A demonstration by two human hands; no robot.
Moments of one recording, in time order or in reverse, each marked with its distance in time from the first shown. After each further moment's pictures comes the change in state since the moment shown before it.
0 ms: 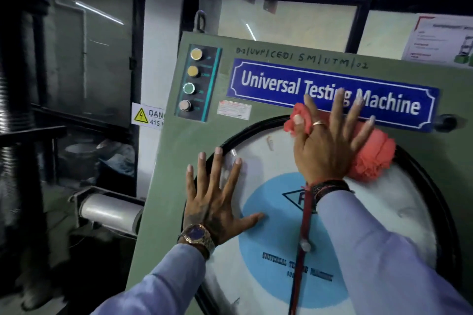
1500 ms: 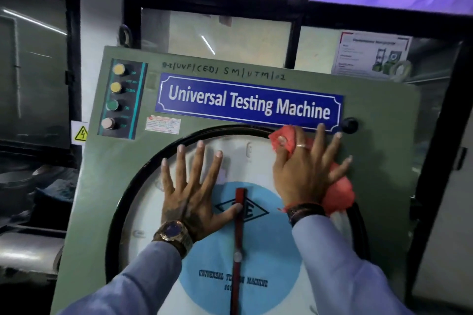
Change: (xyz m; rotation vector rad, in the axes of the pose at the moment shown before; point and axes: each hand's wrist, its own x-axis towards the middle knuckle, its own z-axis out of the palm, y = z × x) left_hand 0.061 0.086 0.010 0.010 0.074 0.149; right_hand -0.007 0.089 -0.036 -0.135 -0.018 0.295
